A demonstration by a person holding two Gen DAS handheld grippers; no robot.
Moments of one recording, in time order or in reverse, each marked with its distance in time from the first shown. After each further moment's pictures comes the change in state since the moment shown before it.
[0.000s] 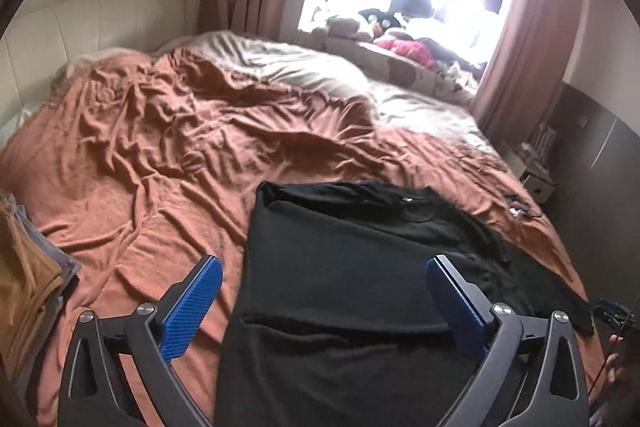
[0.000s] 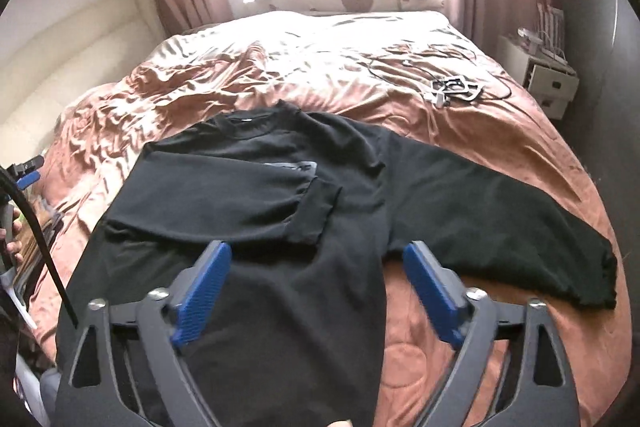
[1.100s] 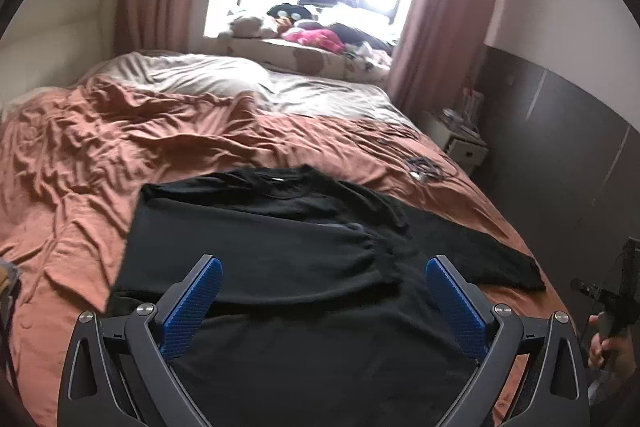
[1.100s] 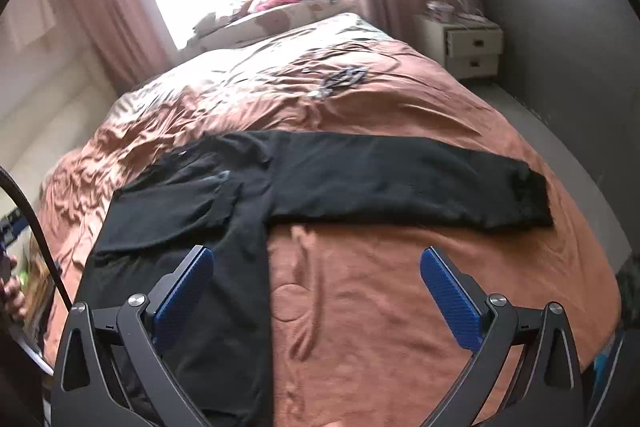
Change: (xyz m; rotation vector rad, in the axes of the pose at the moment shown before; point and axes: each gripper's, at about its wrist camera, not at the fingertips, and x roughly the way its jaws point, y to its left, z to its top) left arm -0.032 -0.171 -0.045 0.171 0.031 -0.202; right arm -0.115 -0.111 -0.069 0.271 -0.060 -0.085
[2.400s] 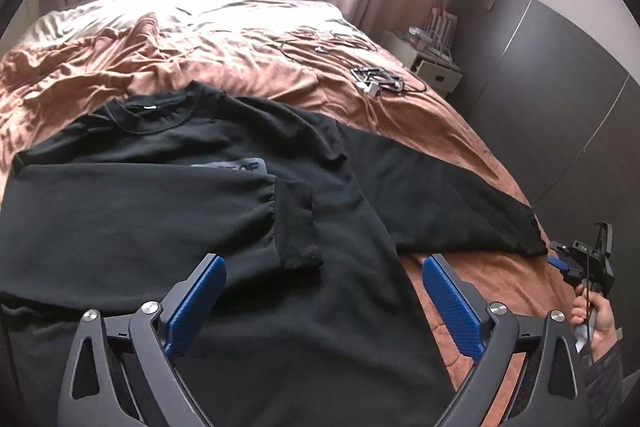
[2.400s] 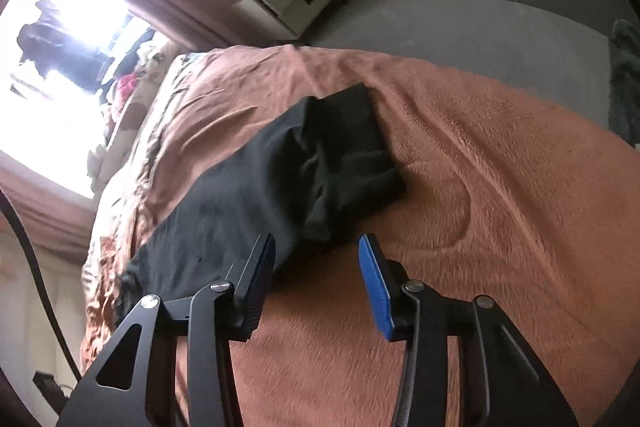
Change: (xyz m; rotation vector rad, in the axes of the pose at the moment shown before) left arm 0.193 -0.110 -0.035 0.053 0.263 -0.114; right arm 0.107 -0.255 -0.009 0.680 0.022 -0.029
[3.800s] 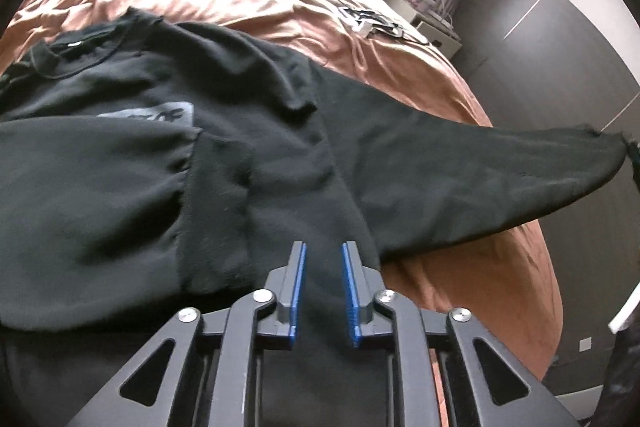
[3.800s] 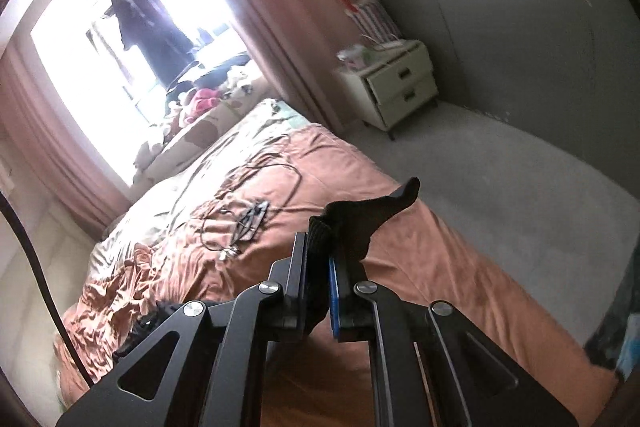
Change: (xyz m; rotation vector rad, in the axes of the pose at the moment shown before) left arm 0.108 -0.024 0.007 -0.079 0.169 -0.097; right arm -0.080 0.171 0.057 -0.398 -0.234 0.127
